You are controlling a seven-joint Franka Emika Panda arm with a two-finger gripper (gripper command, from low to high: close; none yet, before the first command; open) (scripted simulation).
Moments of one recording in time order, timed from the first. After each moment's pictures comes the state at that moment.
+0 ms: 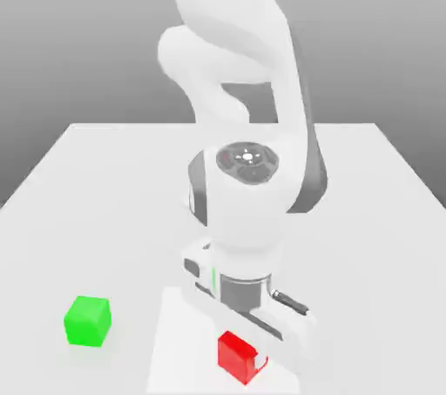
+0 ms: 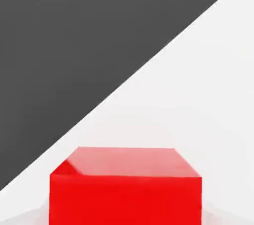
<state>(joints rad) -0.15 0.29 0.18 -2.53 -0.16 2.82 1.68</state>
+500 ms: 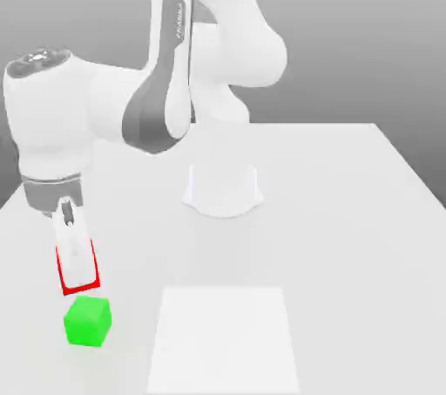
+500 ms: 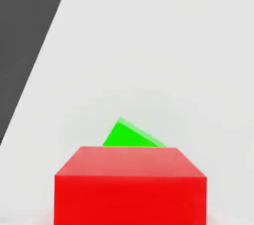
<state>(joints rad) -0.50 0.15 0.01 -2.60 -0.01 2.75 1.48</state>
